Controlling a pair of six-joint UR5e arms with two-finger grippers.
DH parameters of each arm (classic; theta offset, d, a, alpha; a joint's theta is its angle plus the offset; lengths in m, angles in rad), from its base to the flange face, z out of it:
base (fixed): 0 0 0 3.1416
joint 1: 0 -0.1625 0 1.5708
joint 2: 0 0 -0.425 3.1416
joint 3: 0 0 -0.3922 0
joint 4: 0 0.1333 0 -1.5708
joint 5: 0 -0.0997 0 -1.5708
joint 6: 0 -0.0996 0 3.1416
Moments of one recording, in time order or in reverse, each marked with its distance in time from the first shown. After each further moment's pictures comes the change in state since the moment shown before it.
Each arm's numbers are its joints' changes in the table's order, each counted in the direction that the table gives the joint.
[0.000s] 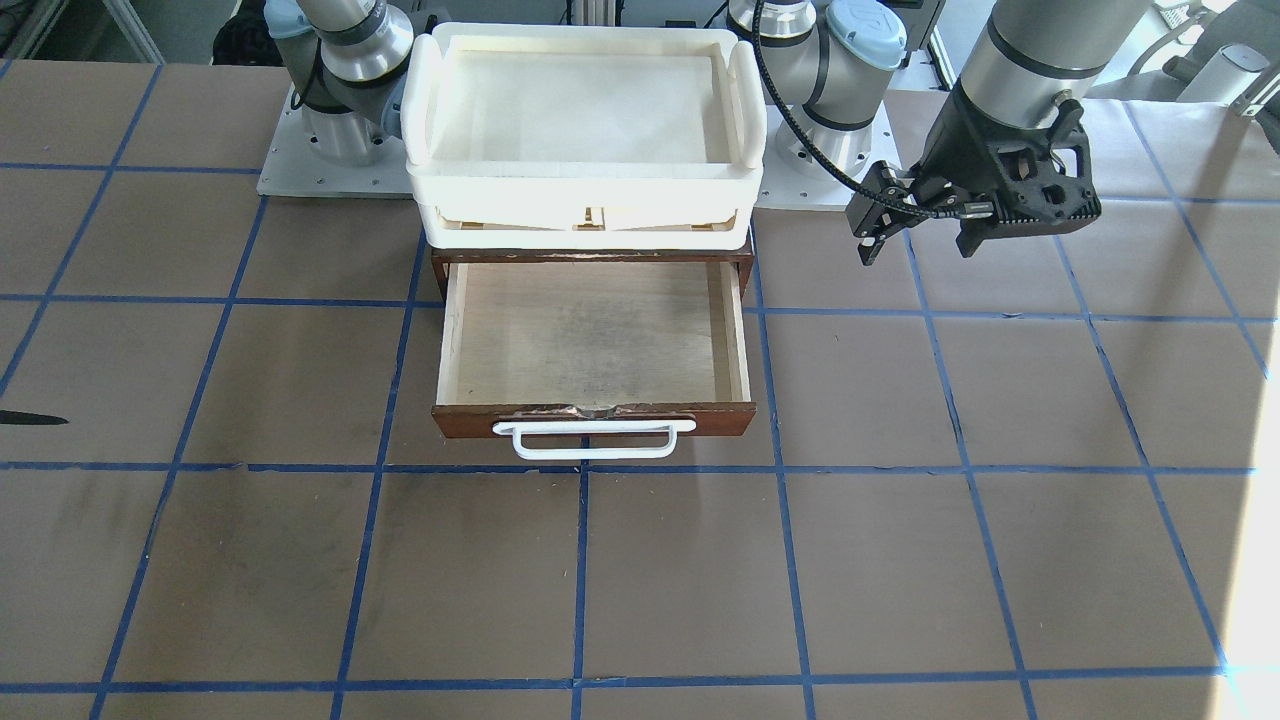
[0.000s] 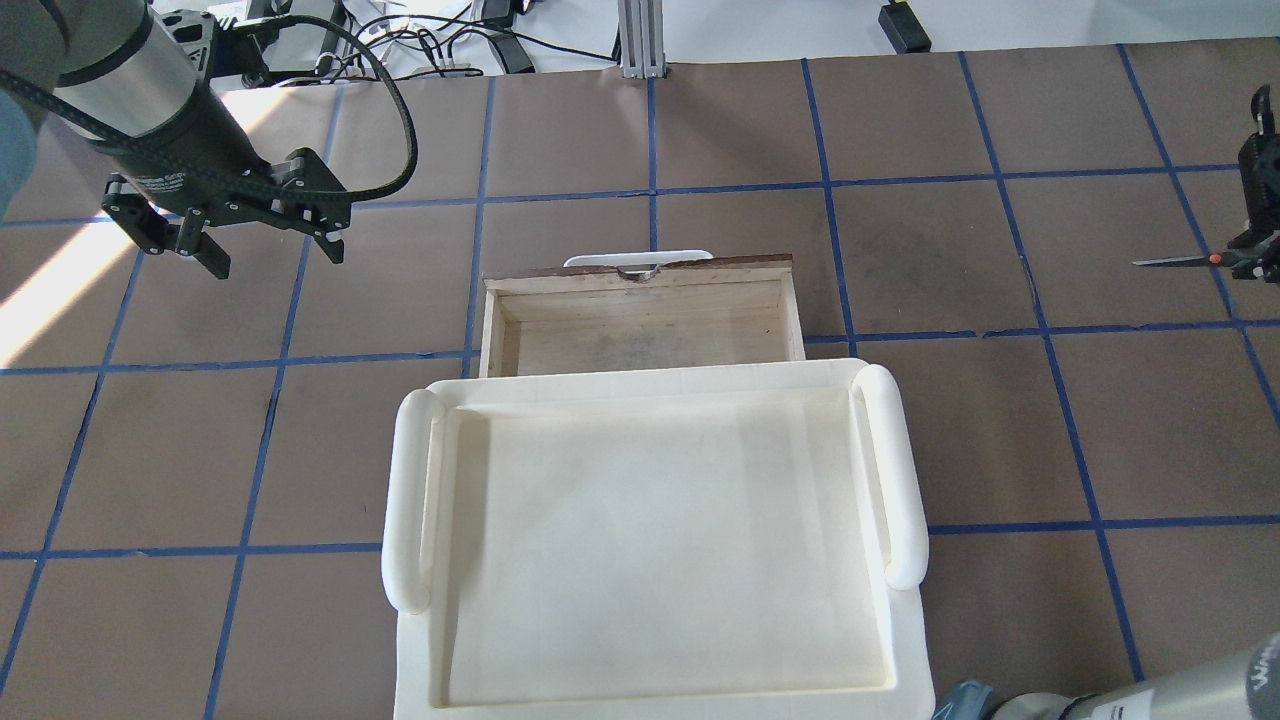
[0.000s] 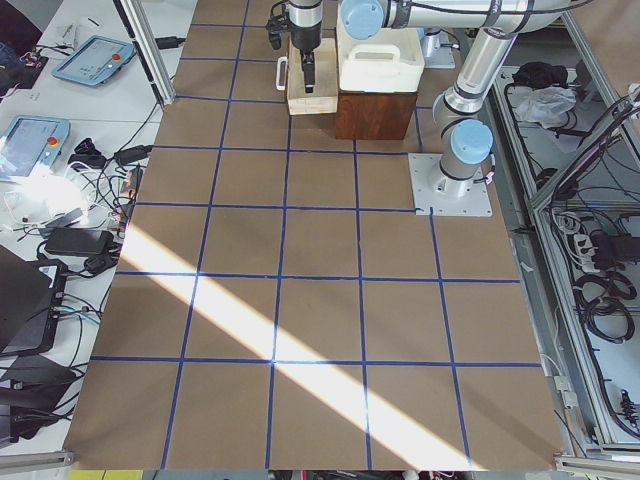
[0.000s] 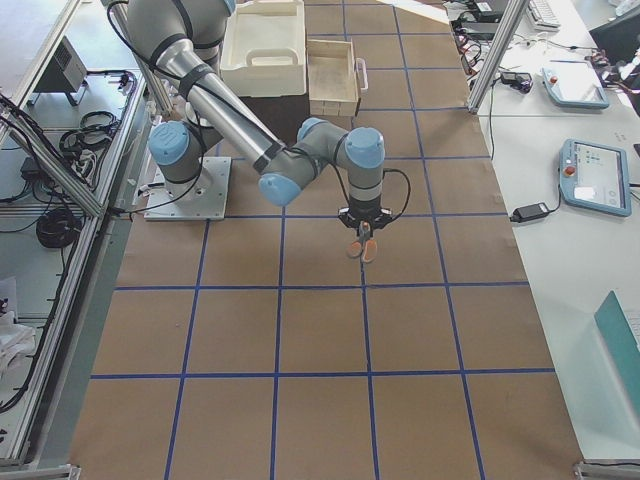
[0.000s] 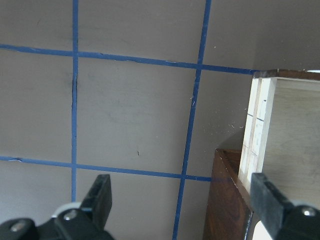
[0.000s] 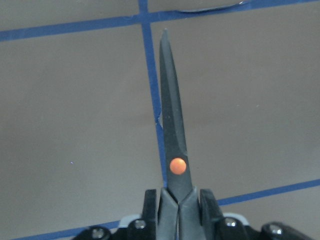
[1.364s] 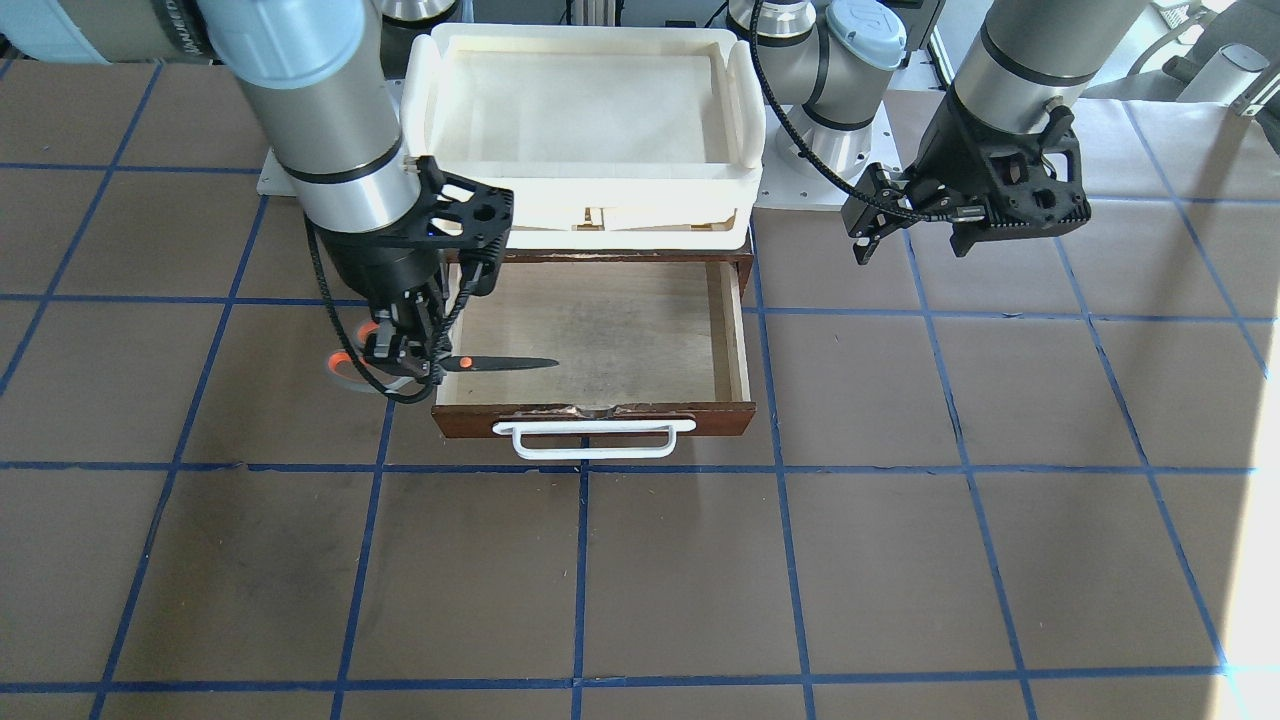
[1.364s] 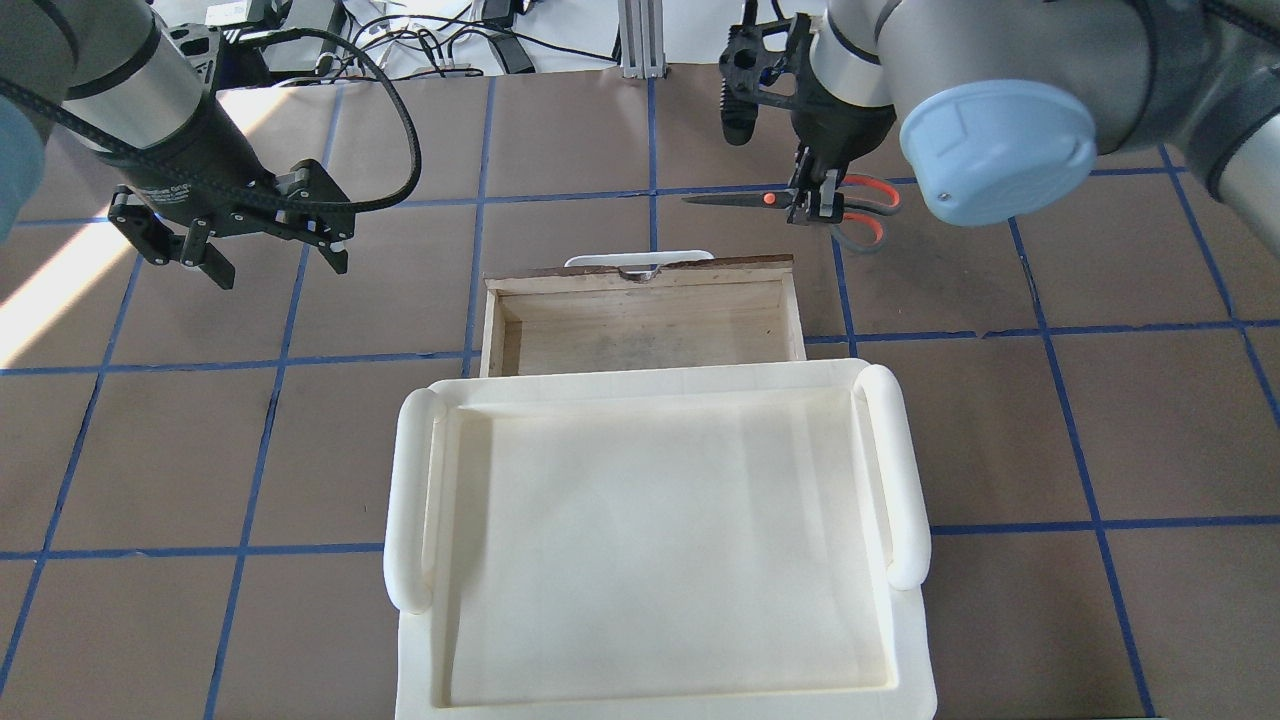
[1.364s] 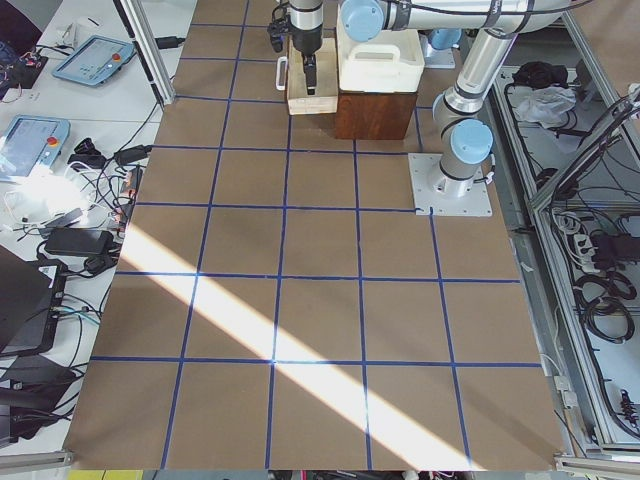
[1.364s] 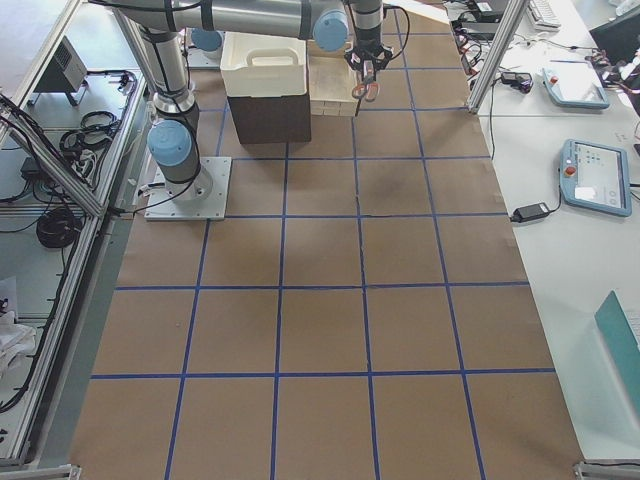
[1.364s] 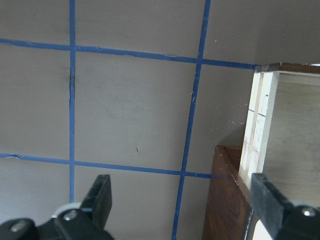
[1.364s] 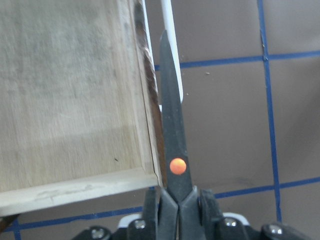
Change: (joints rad) left arm 0.000 -0.004 -0.017 -0.001 0.002 0.000; right arm -0.838 0.076 -0.142 0.220 -0.011 -0.794
